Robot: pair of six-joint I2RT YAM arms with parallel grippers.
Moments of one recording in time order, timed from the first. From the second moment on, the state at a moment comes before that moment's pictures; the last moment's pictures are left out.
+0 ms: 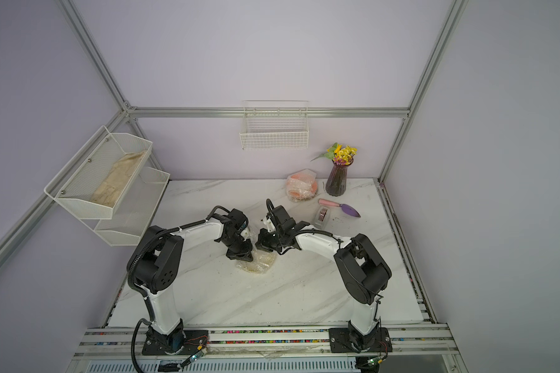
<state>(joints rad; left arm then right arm) -0.43 1.91 1.22 -0.78 0.42 -0.39 0.75 1.83 1.17 -0.24 -0.54 0.89</state>
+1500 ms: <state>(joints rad) -0.42 1.95 1.43 -0.85 0.32 -0.63 0.78 1.95 1.09 -0.11 -0.59 1.03</state>
